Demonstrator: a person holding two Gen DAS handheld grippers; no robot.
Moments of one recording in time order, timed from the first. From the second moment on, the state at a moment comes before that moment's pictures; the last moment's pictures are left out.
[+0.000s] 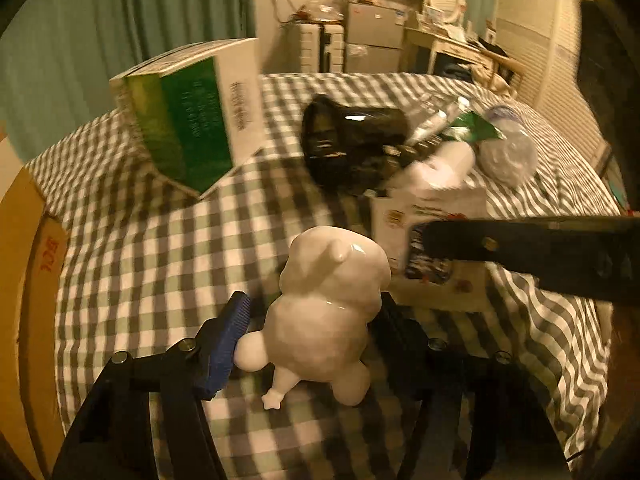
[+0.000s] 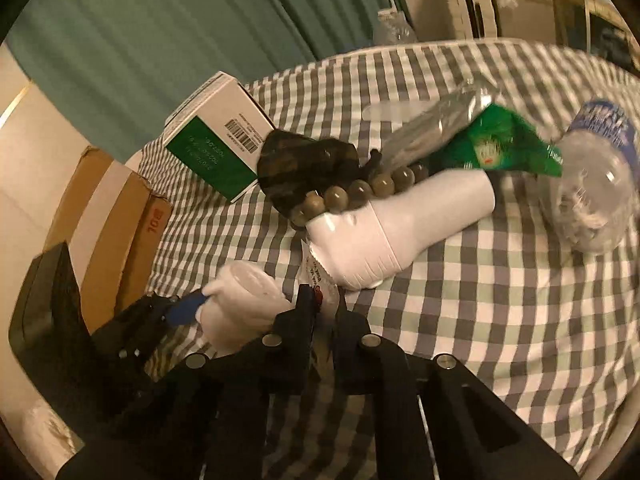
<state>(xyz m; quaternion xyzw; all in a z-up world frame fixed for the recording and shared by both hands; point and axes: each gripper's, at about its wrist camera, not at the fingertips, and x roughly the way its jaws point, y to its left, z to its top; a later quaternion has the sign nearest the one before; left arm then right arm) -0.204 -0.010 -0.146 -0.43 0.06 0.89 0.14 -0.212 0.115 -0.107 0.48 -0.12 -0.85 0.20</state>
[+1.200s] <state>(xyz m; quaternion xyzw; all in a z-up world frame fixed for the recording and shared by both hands) -0.134 -0.017 -0.099 -0.45 -0.03 0.89 0.09 -0.092 0.129 -0.031 0.44 -0.08 -0.89 0.12</state>
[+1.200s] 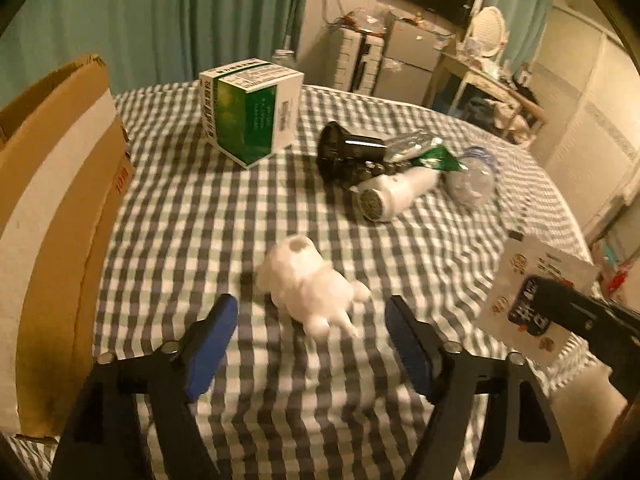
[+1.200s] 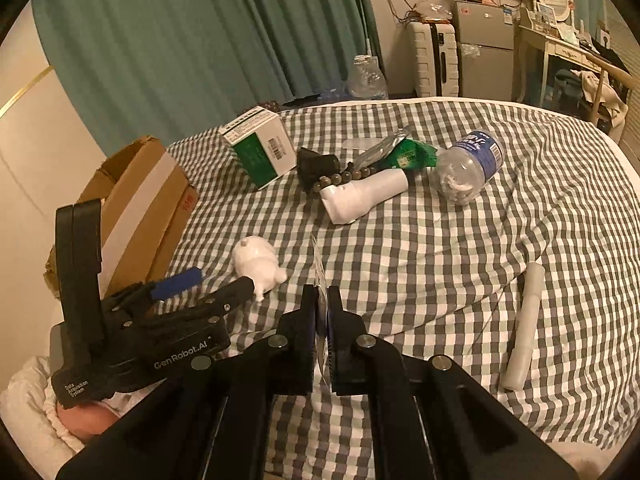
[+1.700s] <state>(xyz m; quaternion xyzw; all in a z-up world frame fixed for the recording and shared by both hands) -0.175 -0.020 -0.157 -0.46 -0.06 0.88 0.02 -0.145 0.165 -0.089 0.48 -0.13 -0.86 0.13</state>
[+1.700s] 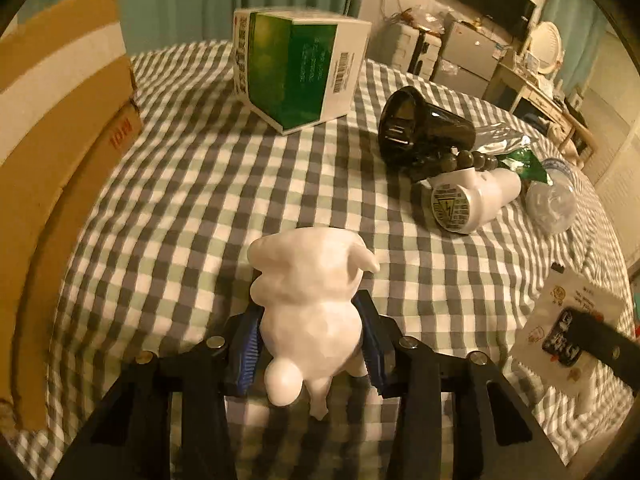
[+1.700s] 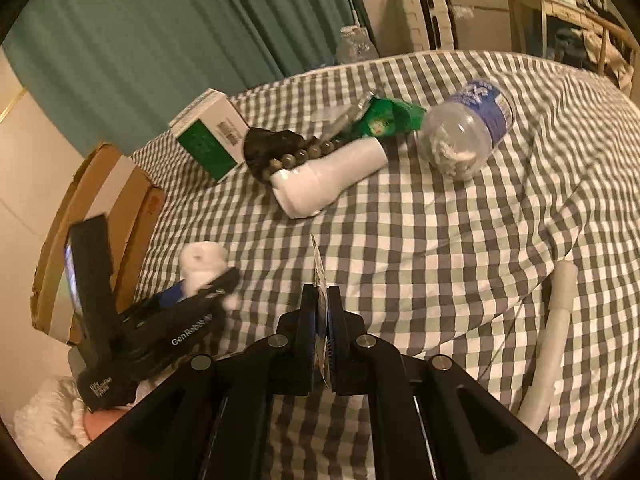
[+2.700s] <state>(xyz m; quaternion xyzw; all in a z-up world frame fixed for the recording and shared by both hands) -0.097 -0.167 0.079 -0.40 -0.15 0.90 0.06 -0.052 0.017 0.119 0.35 -0.05 -0.91 0.24</state>
